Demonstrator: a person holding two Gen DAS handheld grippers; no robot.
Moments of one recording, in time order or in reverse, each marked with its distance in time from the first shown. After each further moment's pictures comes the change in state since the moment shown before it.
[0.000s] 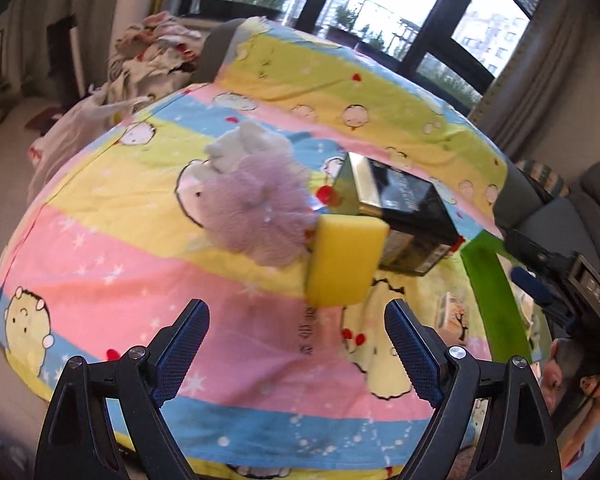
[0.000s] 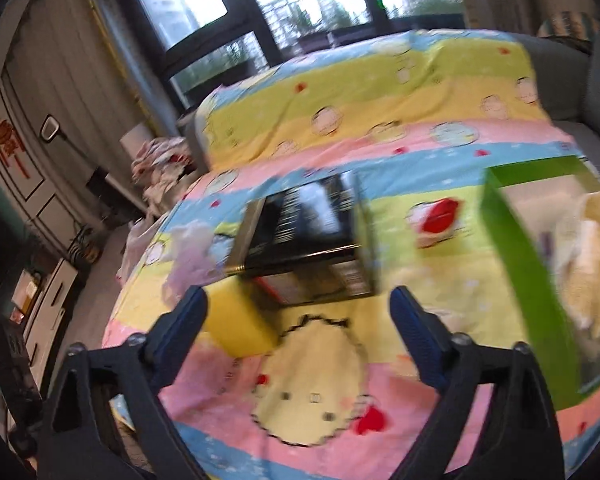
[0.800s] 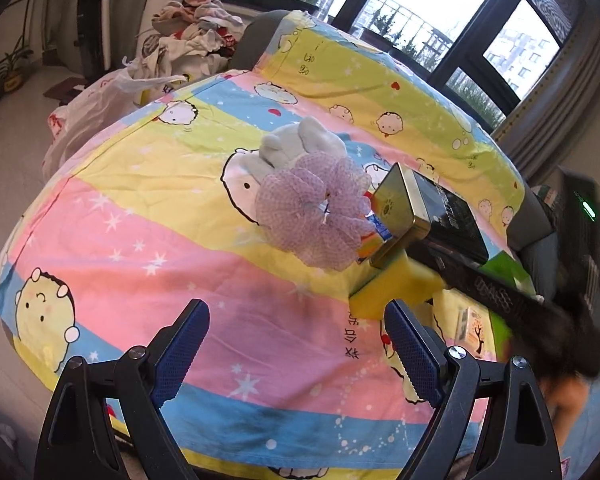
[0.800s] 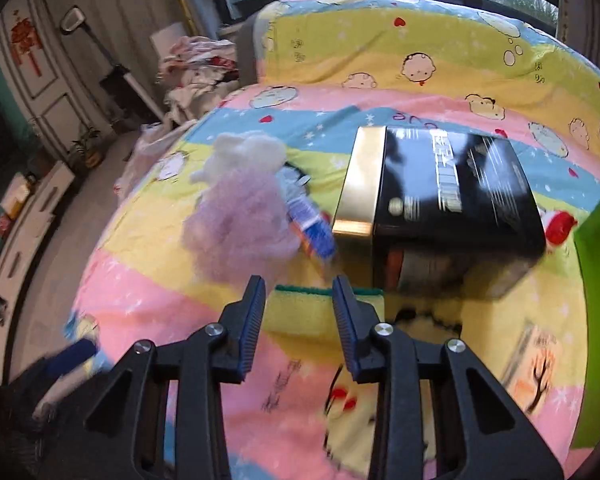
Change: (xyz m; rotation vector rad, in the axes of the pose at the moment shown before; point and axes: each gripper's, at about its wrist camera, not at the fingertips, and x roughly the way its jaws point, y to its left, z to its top) left arm 0.000 0.046 0.006 -0.099 0.024 0.006; right arm 0.092 0.093 -0.021 -0.248 0.234 0.011
